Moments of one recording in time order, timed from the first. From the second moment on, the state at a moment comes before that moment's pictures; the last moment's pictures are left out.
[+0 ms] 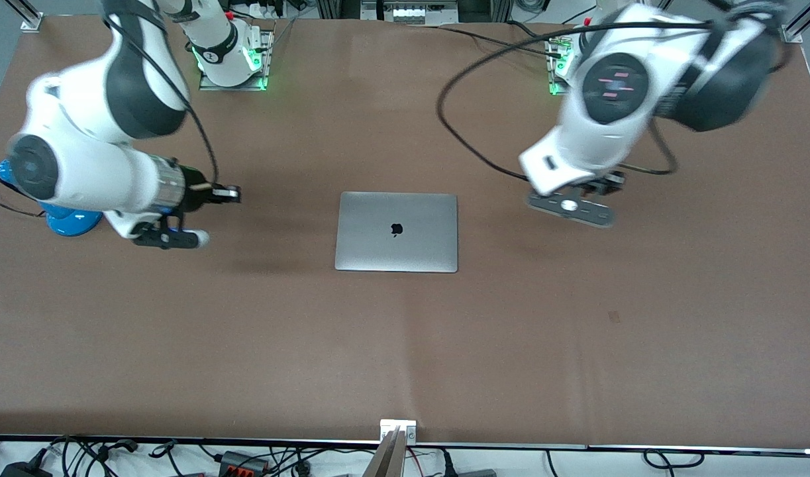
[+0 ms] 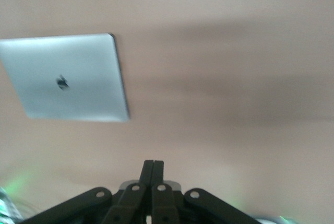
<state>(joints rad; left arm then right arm) 0.09 0.31 -0.56 -1.42 0.24 1.45 -0.15 0.53 0.30 -0.38 -1.50 0.32 1.48 0.18</state>
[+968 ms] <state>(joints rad) 0.05 0.12 -0.08 -1.43 -0.06 1.46 -0.09 0.54 0.30 -0.60 -1.35 0.15 1.26 -0.15</state>
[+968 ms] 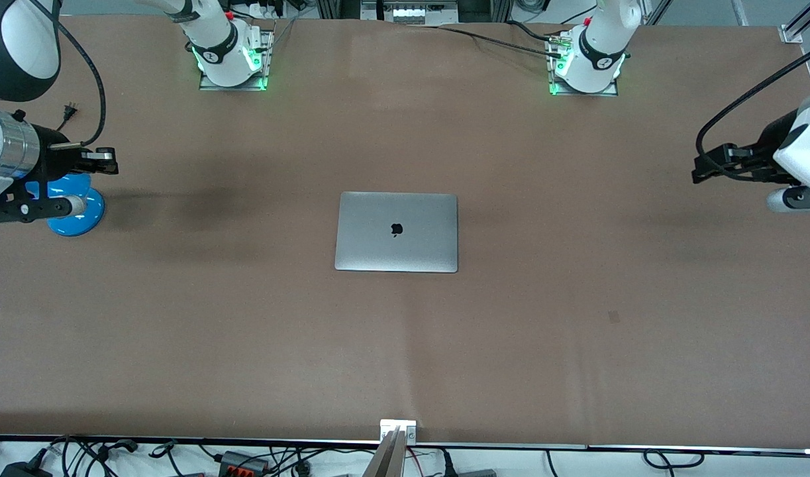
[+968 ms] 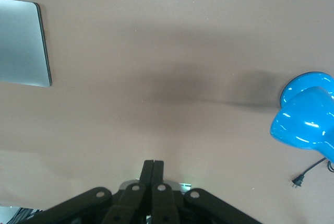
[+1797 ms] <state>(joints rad) -0.02 -0.08 -0.04 -1.67 -0.01 1.59 -0.09 0.34 0.30 -0.43 -1.29 0.14 1.27 -0.22</state>
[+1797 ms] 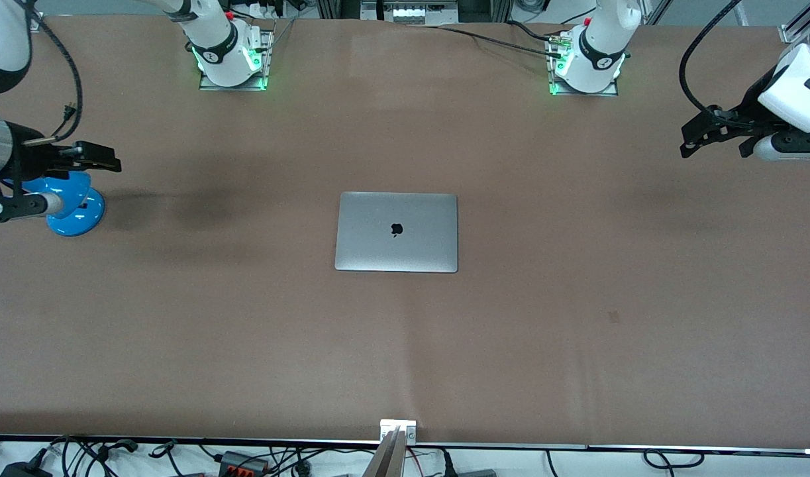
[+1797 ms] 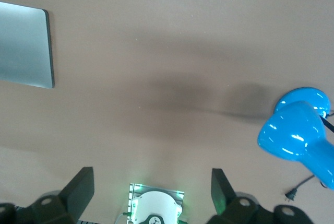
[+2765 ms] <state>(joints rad) -0.02 -0.08 -0.04 -1.68 -0.01 1.60 -0.09 0.01 -0.04 -0.02 -1.58 -0.01 1.51 -0.22</state>
